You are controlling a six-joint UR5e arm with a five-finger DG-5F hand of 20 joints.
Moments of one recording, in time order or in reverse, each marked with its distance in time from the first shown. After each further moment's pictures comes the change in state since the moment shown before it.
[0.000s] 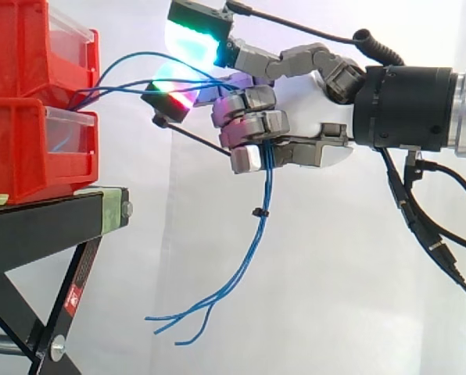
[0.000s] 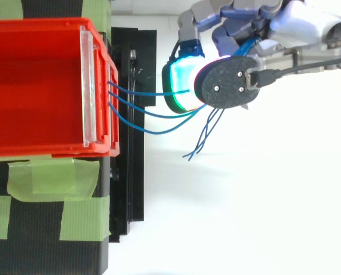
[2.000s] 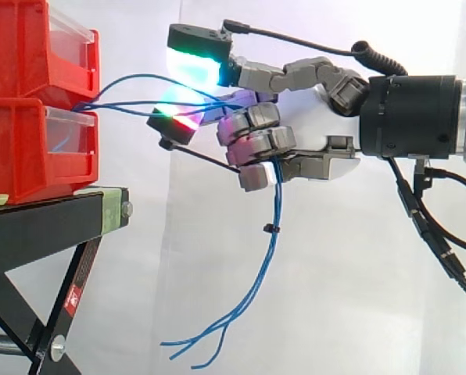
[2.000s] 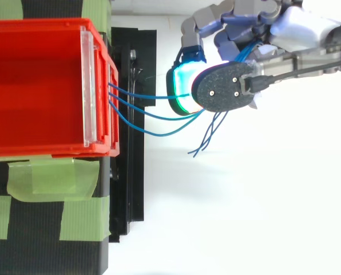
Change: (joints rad) arm 0.001 0.000 0.000 -0.056 0.002 0.000
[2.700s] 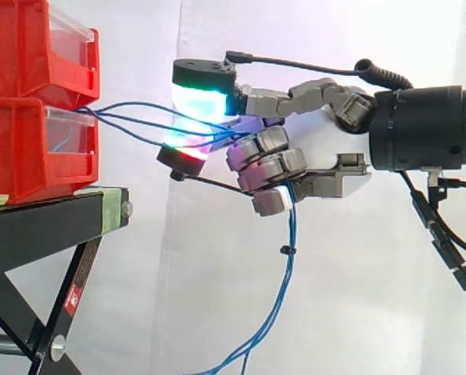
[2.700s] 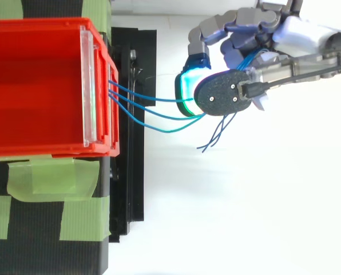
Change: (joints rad) arm 0.000 0.000 0.000 -0.083 0.000 0.000
